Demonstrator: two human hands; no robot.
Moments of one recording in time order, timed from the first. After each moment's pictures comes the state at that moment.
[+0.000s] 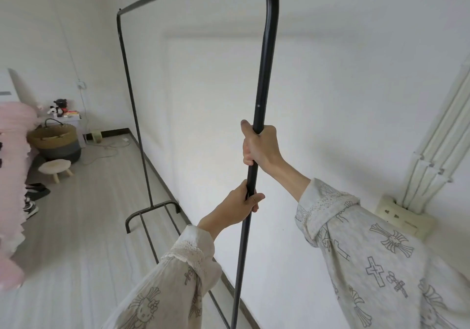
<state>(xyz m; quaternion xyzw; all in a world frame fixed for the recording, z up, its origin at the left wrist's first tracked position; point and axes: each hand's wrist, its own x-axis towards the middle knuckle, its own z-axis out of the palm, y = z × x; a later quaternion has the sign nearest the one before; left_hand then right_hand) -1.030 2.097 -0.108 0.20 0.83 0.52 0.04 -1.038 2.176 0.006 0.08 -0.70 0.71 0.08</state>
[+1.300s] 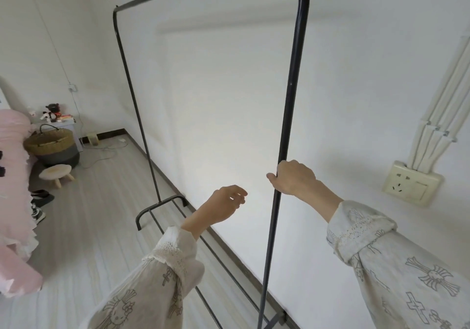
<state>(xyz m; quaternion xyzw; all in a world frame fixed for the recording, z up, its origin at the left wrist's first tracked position) -0.990 1.994 -0.132 0.18 0.88 0.44 0.07 -0.981 2.175 -0.067 -0.05 -1.00 0.06 0.03</state>
